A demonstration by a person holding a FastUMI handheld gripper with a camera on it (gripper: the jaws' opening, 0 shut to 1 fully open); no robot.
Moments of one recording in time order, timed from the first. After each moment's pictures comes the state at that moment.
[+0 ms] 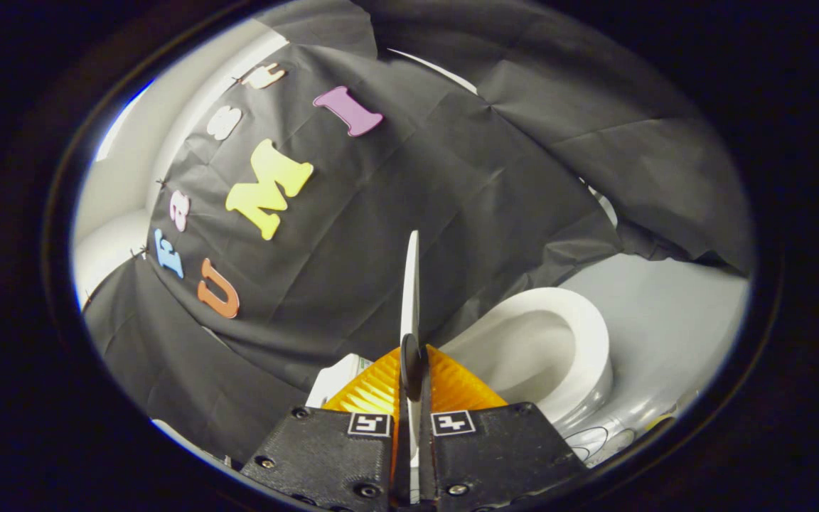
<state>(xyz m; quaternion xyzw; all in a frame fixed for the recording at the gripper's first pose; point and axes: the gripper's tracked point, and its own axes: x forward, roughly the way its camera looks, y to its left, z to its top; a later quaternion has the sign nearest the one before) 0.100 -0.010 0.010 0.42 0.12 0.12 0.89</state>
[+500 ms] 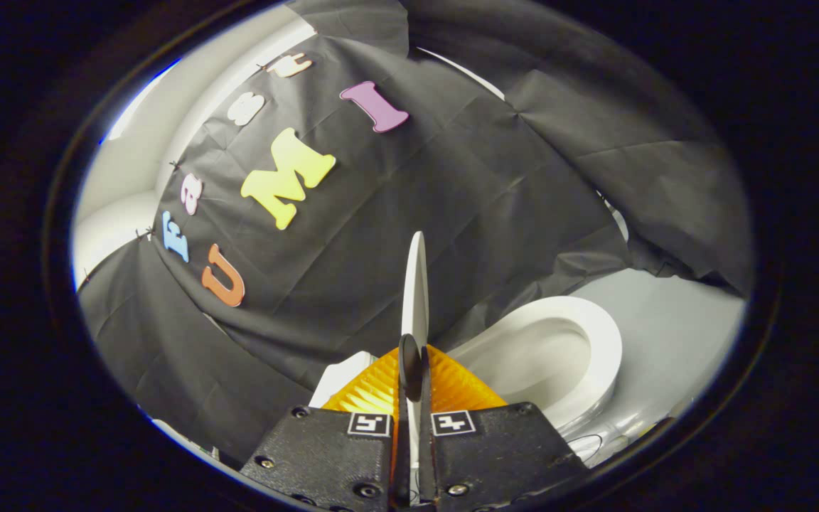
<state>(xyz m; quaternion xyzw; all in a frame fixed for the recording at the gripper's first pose) 0.095 0.021 0.040 0.39 0.11 0.13 0.90</state>
